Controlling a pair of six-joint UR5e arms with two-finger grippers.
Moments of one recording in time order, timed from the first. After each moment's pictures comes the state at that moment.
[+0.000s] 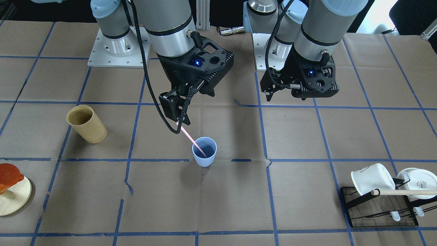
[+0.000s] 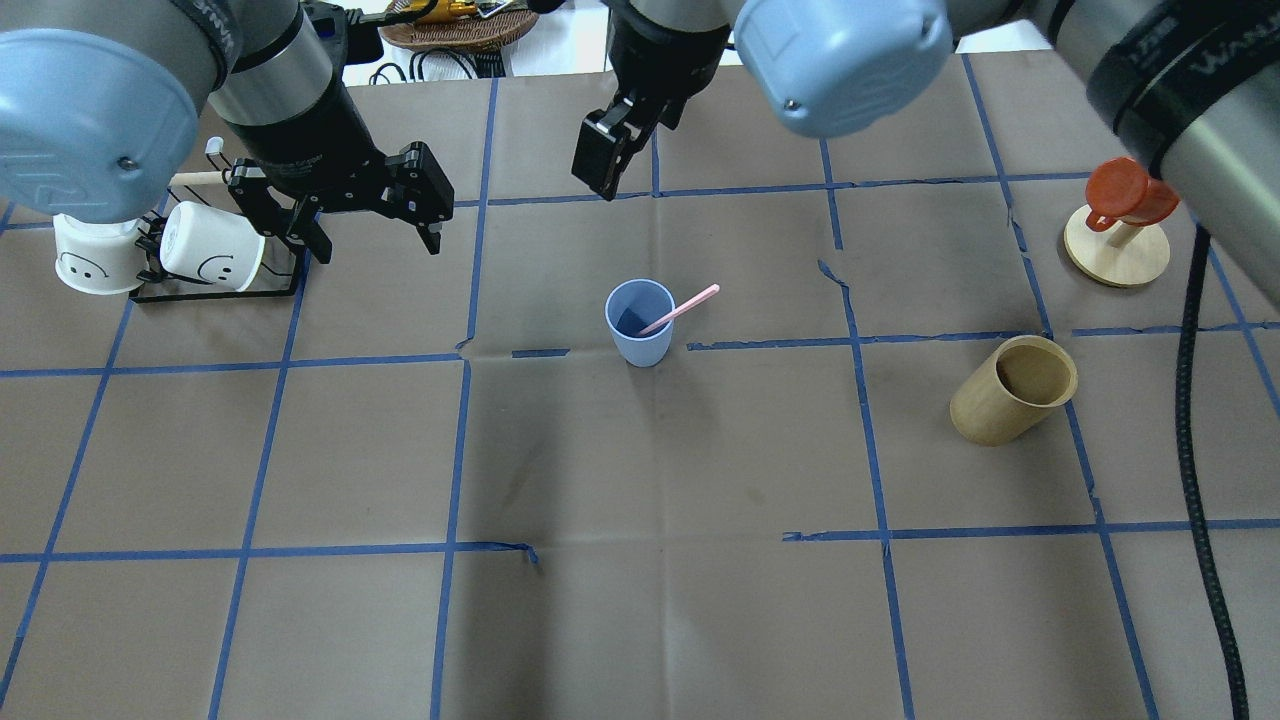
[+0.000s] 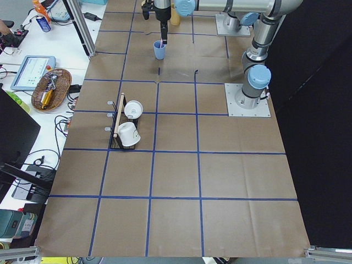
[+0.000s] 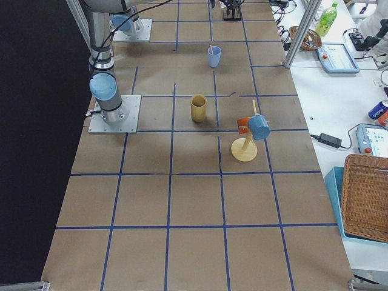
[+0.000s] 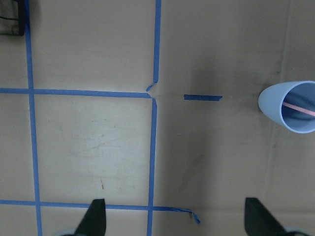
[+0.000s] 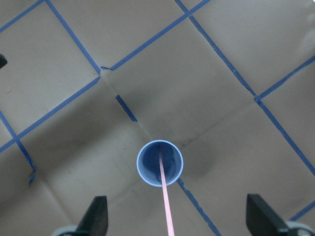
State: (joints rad) left arm -1.61 -1.63 -1.54 -1.58 1.57 -0.09; right arm 1.87 -1.28 1.20 -1.65 -1.42 -0.64
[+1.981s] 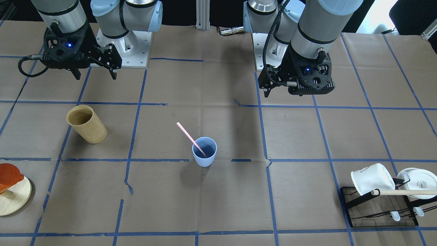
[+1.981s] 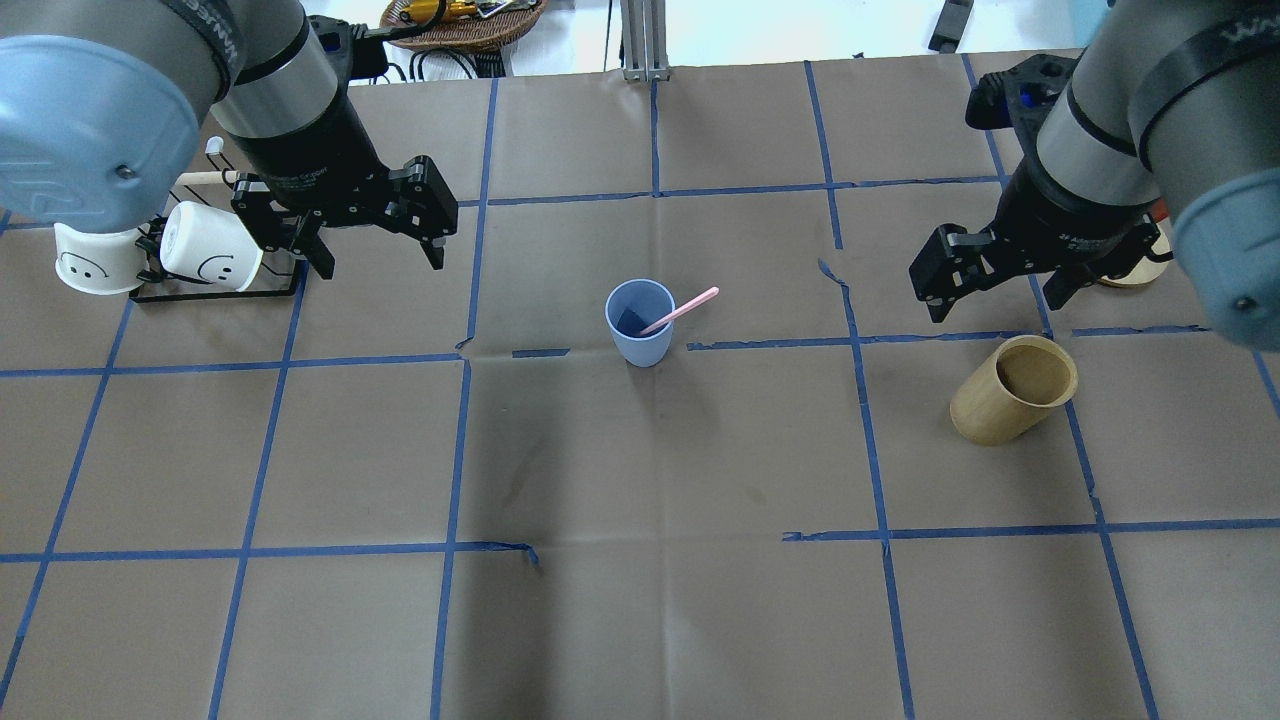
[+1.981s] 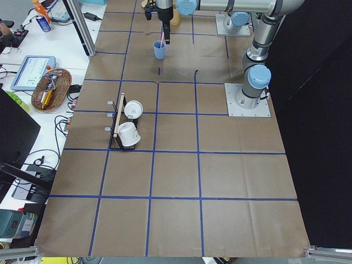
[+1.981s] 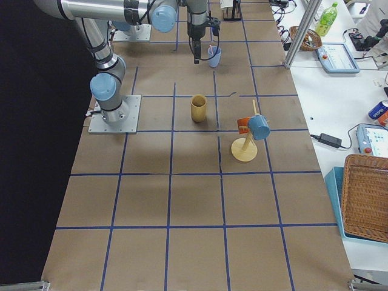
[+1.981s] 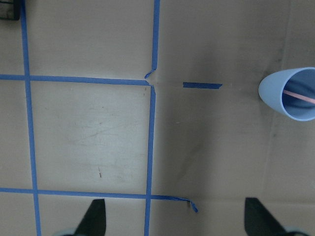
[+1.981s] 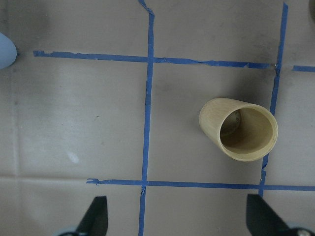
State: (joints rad) left arm -1.62 -1.63 -1.55 -1.61 1.57 -0.11; right arm 1.52 -1.70 1.74 -1.61 -1.59 -0.09
